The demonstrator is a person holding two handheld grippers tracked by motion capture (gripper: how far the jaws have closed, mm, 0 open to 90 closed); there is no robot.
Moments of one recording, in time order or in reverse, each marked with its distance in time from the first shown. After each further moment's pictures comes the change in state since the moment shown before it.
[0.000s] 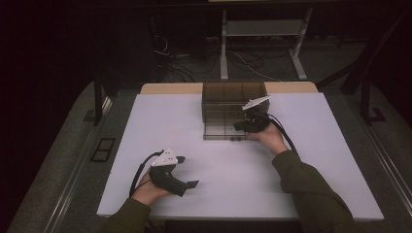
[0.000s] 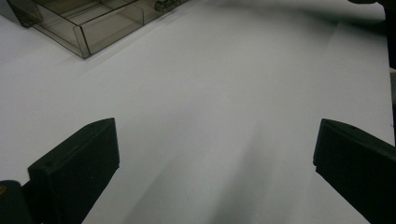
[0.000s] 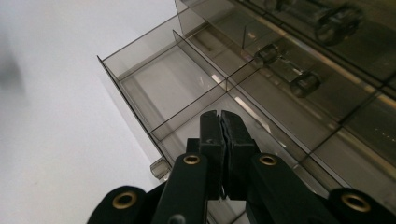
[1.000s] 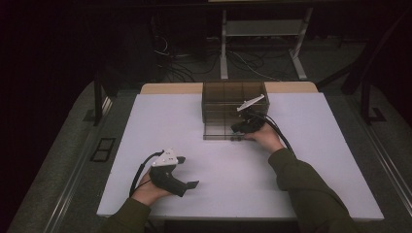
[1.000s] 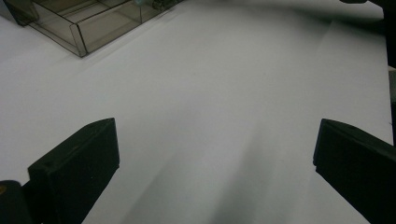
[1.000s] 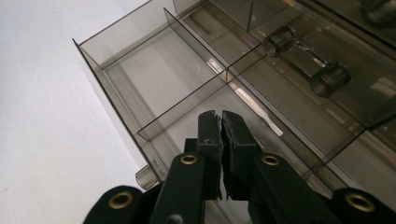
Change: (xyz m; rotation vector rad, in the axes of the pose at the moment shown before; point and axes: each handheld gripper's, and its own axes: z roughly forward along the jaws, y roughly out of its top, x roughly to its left) left arm 0.000 0.000 0.000 0.008 -0.006 0.003; right arm -0.001 0.003 0.017 0.067 -0.013 -0.006
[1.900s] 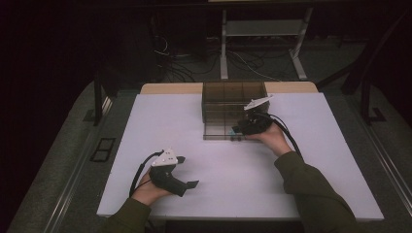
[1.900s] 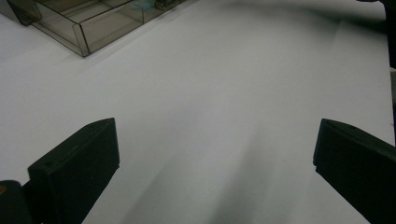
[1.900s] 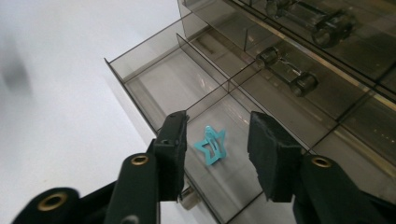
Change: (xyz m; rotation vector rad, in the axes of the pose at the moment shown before) left arm 0.001 0.000 0.000 -0.006 0.004 -0.005; right arm 0.005 -0.008 -0.028 -0.095 0.008 0.009
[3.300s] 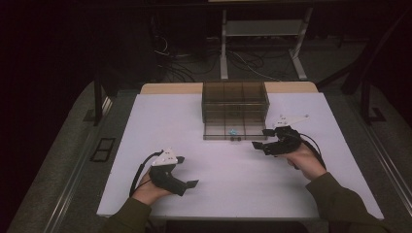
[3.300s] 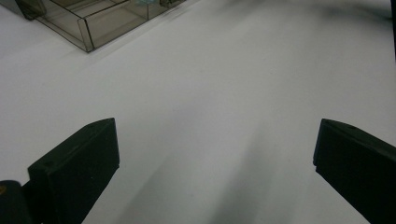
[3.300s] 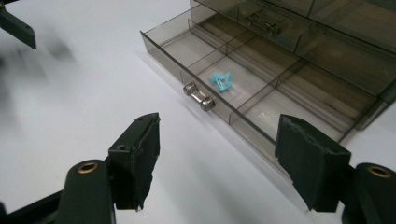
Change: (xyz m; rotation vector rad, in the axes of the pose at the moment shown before) left arm 0.001 -0.002 0.000 0.005 0.013 -0.014; right arm 0.026 -0.063 -0.079 -0.117 -0.065 -0.005
